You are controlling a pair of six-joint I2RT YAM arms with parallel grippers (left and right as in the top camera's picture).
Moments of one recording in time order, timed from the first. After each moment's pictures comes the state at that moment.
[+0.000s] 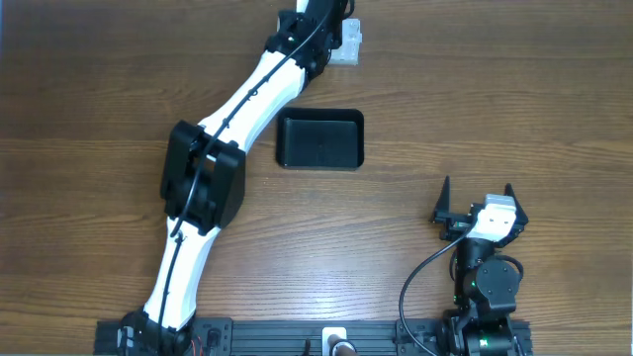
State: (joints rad) left arm -0.51 2.39 2.10 -0.40 -0.45 -0.35; right arm 0.07 0.01 0.01 -0.05 0.23 -0.05
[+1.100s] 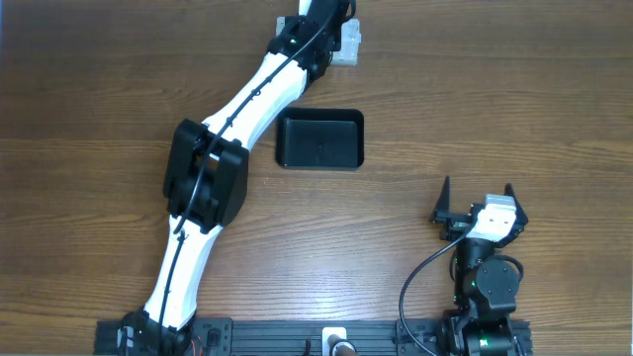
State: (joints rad) left arm -0.51 2.41 2.10 -0.38 -0.44 -0.34; right arm 0.07 0.01 0.01 -0.05 0.23 -0.05
